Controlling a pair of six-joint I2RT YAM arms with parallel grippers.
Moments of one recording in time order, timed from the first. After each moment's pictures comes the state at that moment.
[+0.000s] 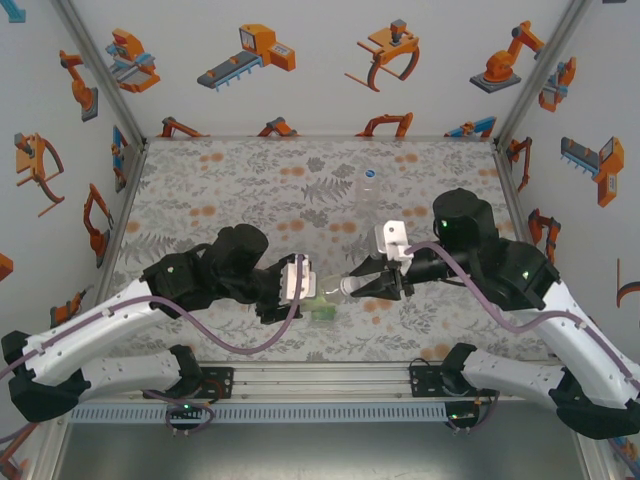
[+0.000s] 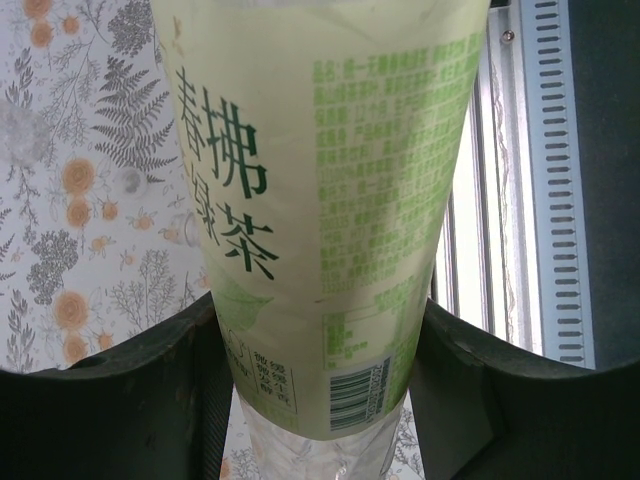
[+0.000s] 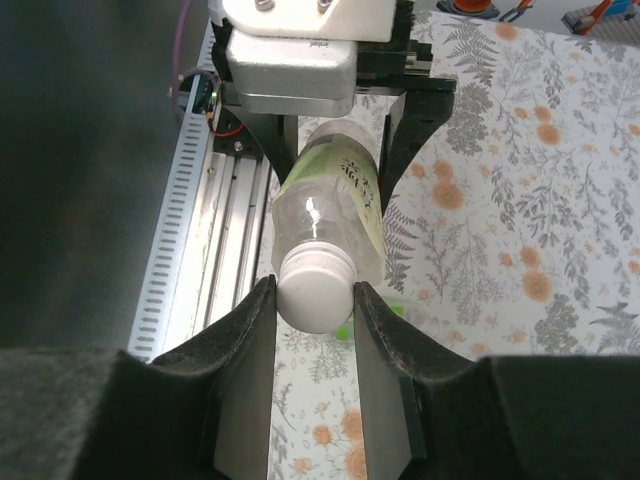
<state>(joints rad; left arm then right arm) -1.10 1.01 1.11 -0.76 0.33 0.50 0.85 0.96 1.36 -0.85 -0.73 -0.45</state>
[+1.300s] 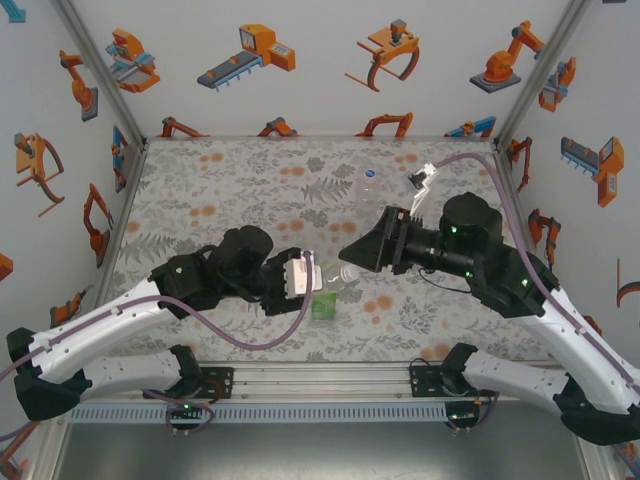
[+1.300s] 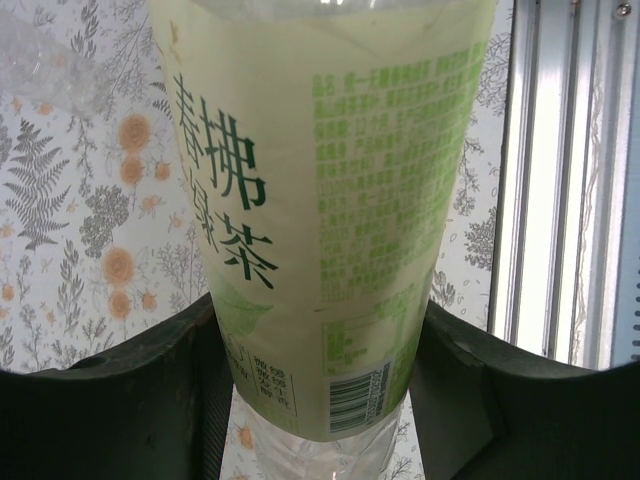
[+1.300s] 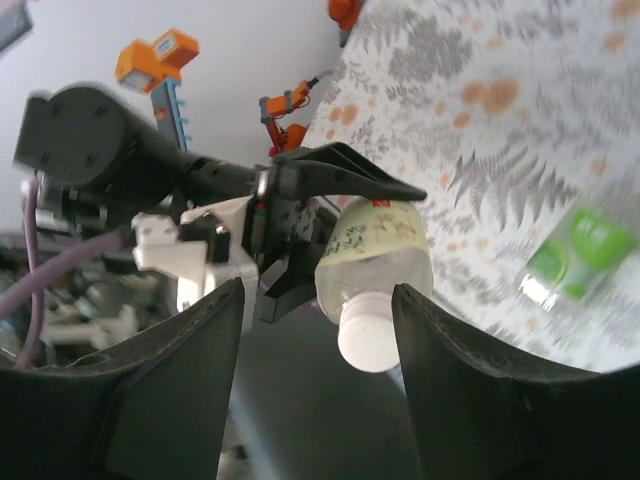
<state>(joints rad) -1.10 1.03 1.07 -0.69 0.18 0.50 0.85 0.90 1.29 -0.65 -0.27 0.75</state>
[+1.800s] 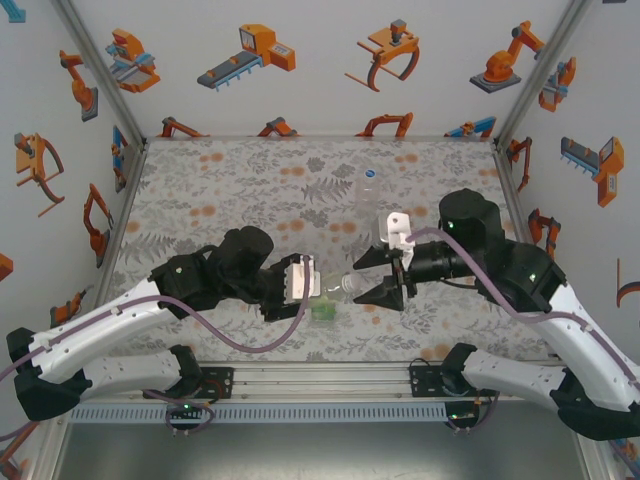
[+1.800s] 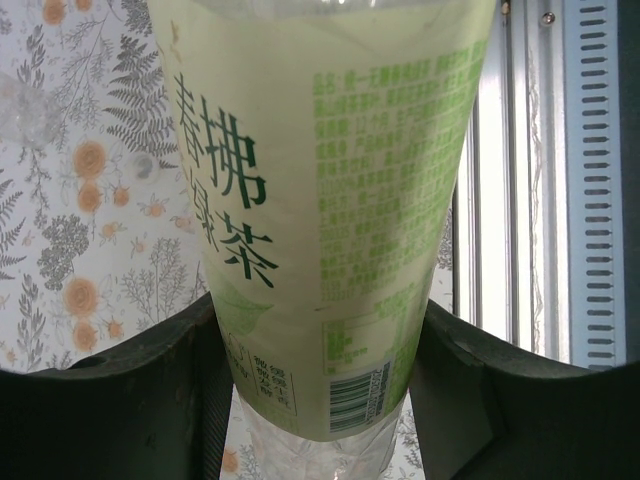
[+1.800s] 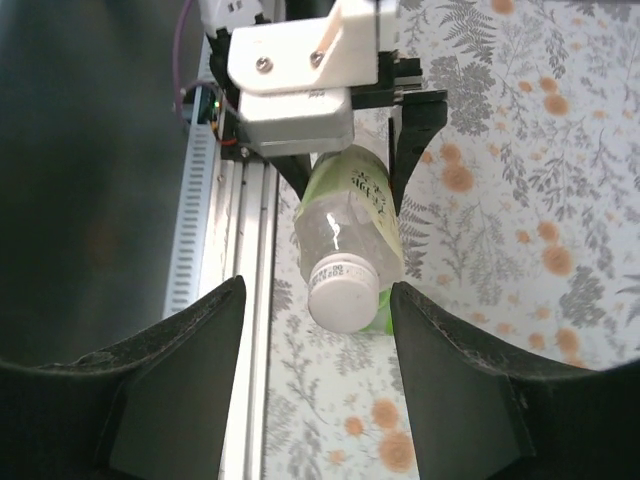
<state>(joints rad) -1.10 1.03 1.07 -0.71 0.28 0.51 0.85 0.95 1.39 -0.88 -0.70 -0.39</state>
